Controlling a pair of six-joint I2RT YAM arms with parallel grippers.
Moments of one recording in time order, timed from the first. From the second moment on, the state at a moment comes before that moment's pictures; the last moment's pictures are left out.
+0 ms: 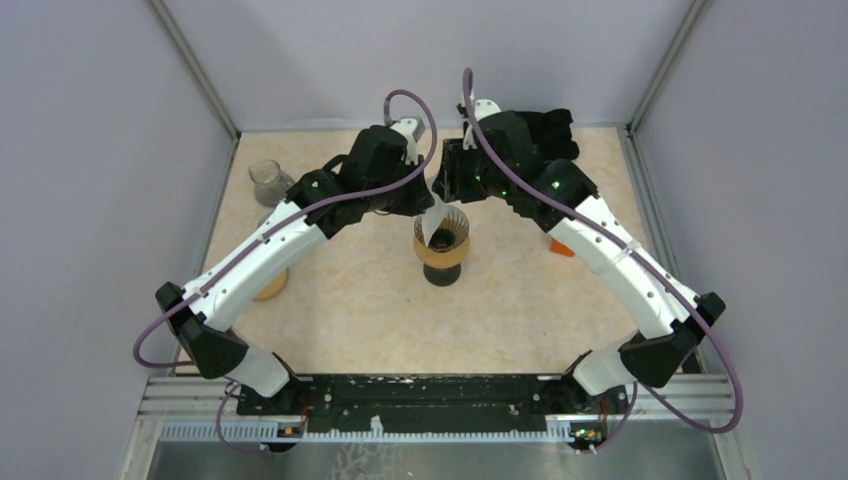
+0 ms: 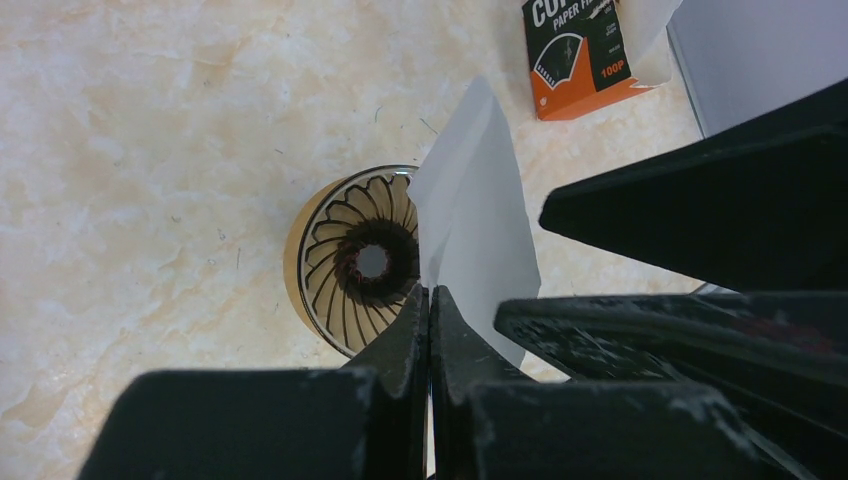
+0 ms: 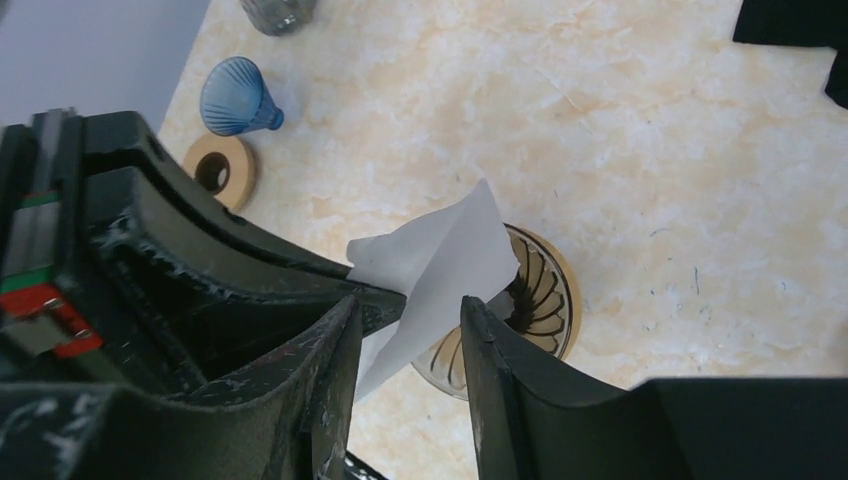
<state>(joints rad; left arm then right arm) -0.81 1.53 1.69 -0.74 -0.09 -0.51 0.73 1.42 1.71 -0.80 0.05 0.42</state>
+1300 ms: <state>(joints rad) -0.74 1.50 1.67 -0.80 -0.03 -0.43 0.73 1.54 1.79 -1.00 0.08 0.20</state>
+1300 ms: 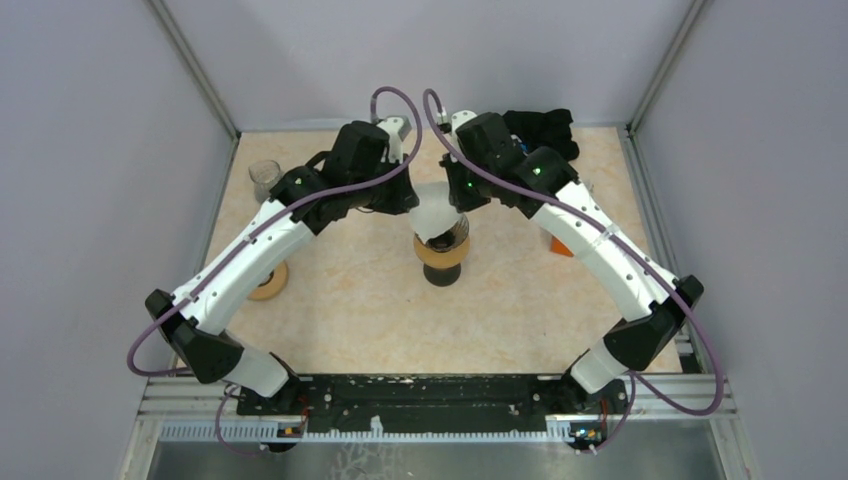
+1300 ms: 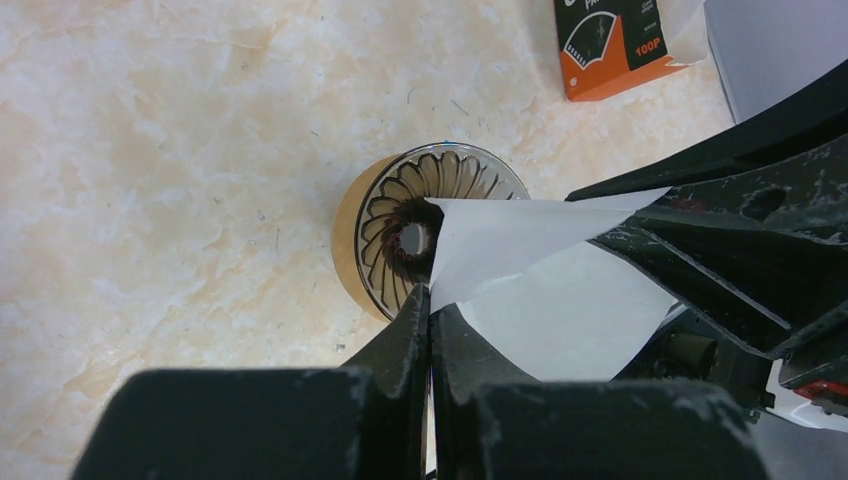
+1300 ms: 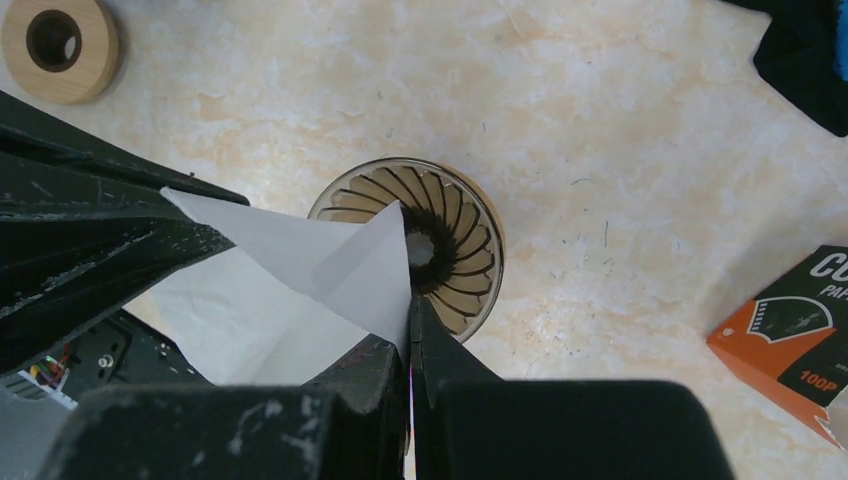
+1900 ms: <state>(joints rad) -0.74 1.46 1.57 -0.73 0.05 -0.49 0.73 1.62 1.90 -1.05 0.04 0.32</state>
